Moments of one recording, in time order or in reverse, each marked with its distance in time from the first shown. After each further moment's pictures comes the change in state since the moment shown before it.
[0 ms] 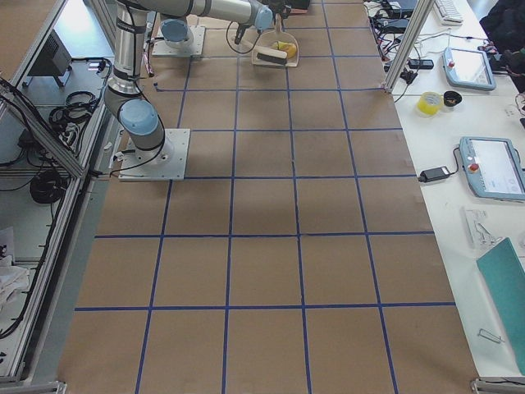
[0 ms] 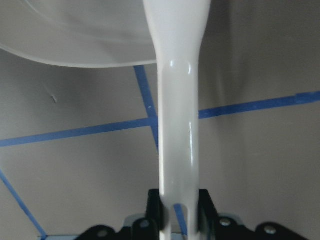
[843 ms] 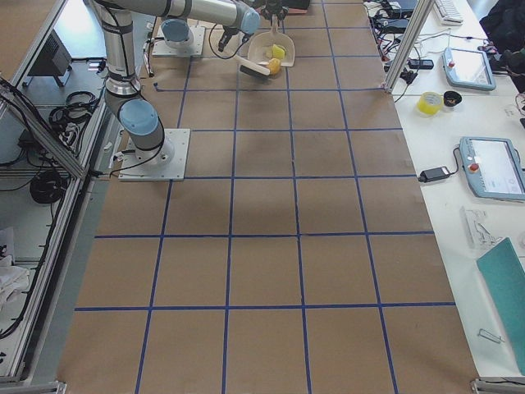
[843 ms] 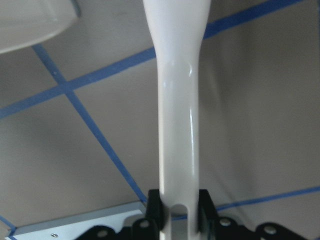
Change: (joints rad) left arm 0.020 0.018 -0.043 0.007 -0.014 0.023; right arm -0.019 -0.084 0.173 -0.096 0.061 0.113
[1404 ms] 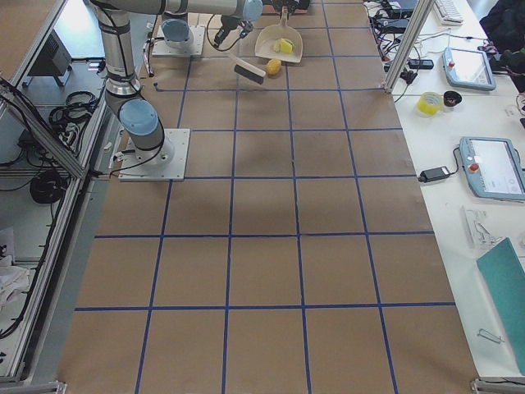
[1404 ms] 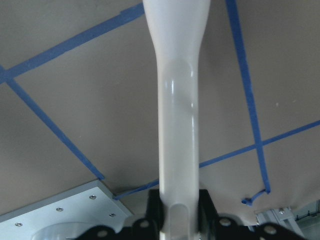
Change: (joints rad) left arm 0.016 -0.022 0.126 -0.165 -0.035 0.040; right arm -0.021 -0.084 -0.018 0.293 -0.019 0.013
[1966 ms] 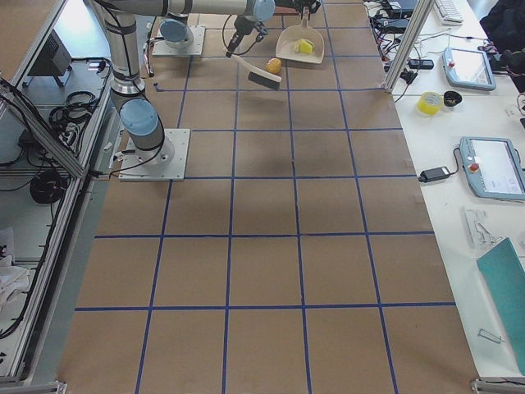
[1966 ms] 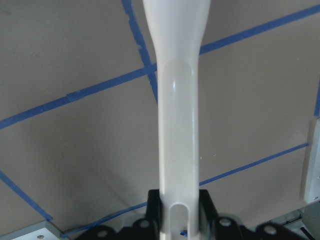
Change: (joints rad) left arm -0.040 -0.188 0.336 -0.166 -0.007 -0.021; right arm -0.091 -0.010 -0.097 0.232 -0.174 -0.115
